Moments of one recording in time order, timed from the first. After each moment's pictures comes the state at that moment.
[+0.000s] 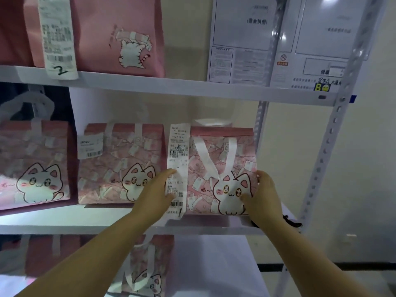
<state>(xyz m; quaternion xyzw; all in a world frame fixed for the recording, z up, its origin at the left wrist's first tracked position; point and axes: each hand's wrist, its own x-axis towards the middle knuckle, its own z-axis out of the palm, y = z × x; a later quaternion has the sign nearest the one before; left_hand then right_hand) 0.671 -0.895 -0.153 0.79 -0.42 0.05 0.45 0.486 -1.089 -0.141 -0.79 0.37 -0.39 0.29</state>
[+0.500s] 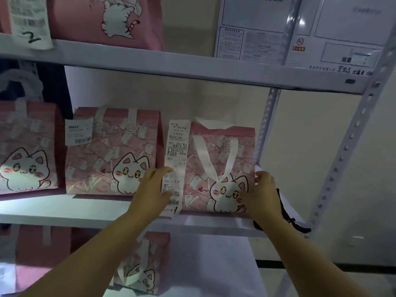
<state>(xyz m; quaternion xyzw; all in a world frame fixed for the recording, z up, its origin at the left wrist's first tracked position) 0.686 -0.922 -0.185 0.81 -0.38 0.10 0.44 0.512 -1.124 -0.158 -0.80 0.37 -0.36 0.31</state>
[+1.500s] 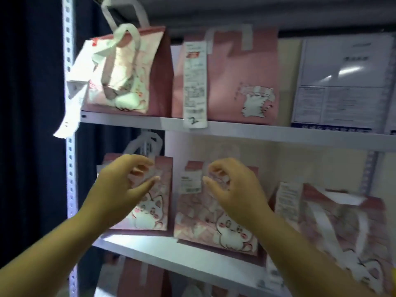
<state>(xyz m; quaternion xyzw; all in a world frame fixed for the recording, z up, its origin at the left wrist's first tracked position) 0.727 -0.638 -0.026 0.77 -0.34 0.35 0.40 0.650 -0.864 -0.018 -0.87 -0.12 -0.45 0.19</state>
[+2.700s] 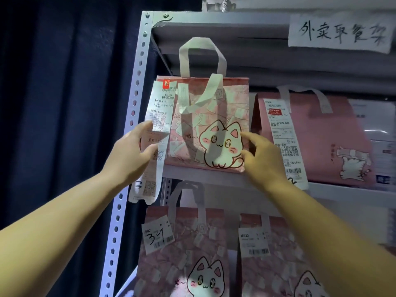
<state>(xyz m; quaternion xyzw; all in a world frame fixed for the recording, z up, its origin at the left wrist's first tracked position) 0.953 -0.495 0.102 0.73 -0.34 0.37 0.46 0.809 -0.729 0.122 -0.81 0.03 -0.56 0.14</state>
